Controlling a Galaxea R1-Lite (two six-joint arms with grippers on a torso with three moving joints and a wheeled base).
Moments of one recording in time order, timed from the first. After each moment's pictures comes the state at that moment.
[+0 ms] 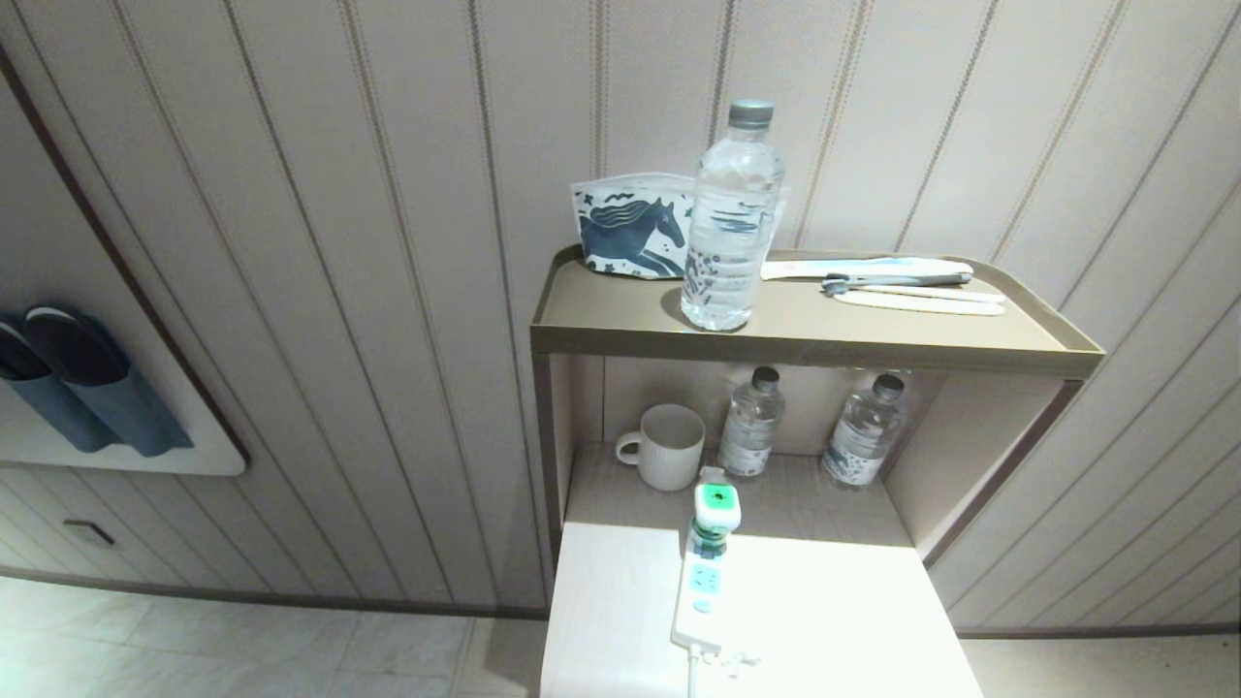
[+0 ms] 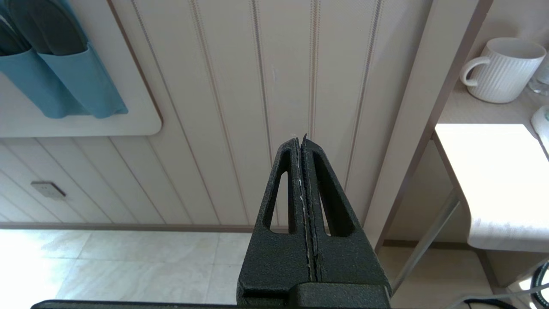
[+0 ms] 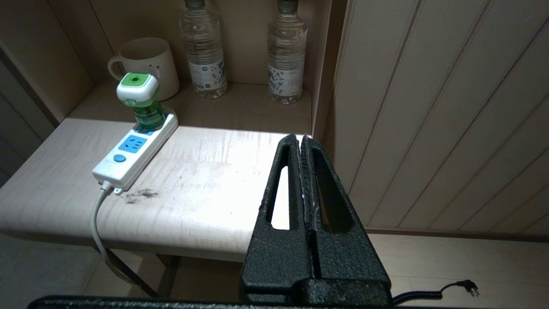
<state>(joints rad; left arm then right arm) 0.00 0.00 0.00 0.00 -0.03 0.08 0.00 0.00 0.00 0.01 -0.02 0.03</state>
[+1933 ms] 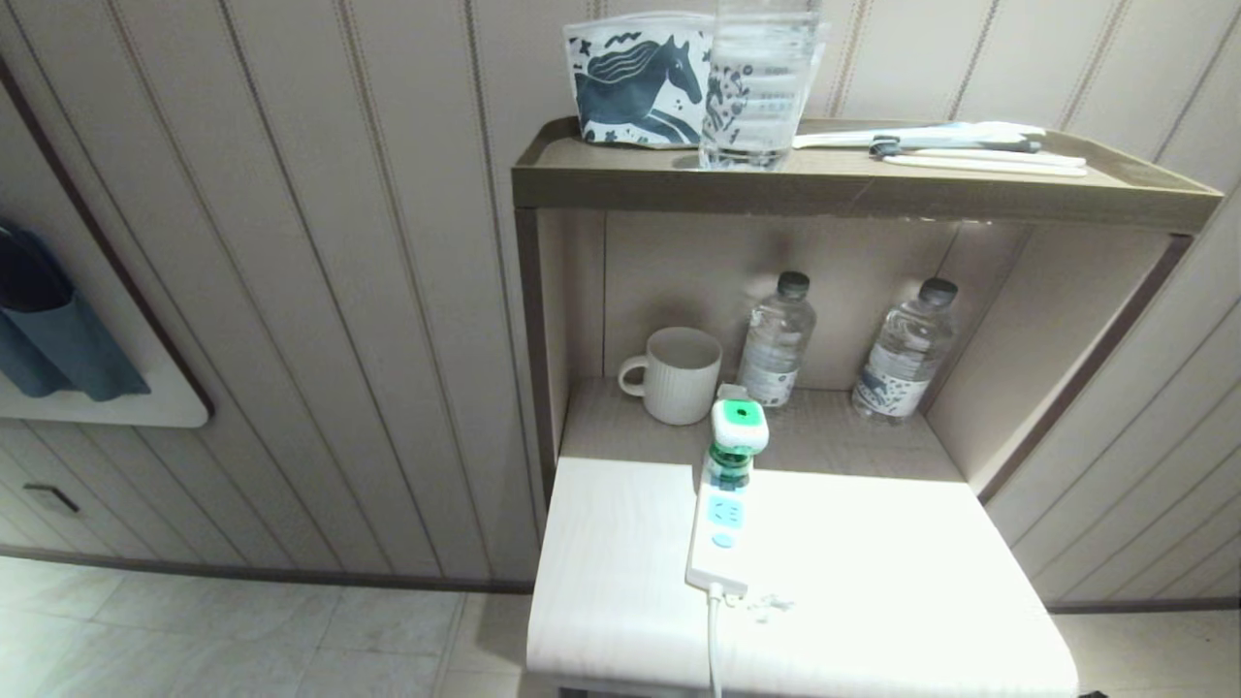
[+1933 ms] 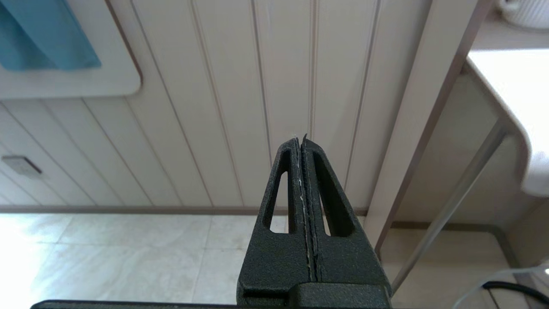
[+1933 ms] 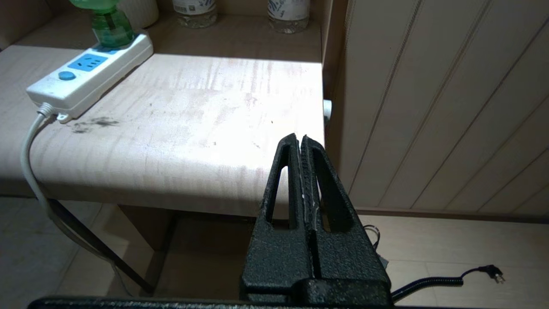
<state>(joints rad) 0.00 0.00 0.00 0.00 -0.03 0.08 0.00 0.01 0.00 0.01 -0.02 0.03</state>
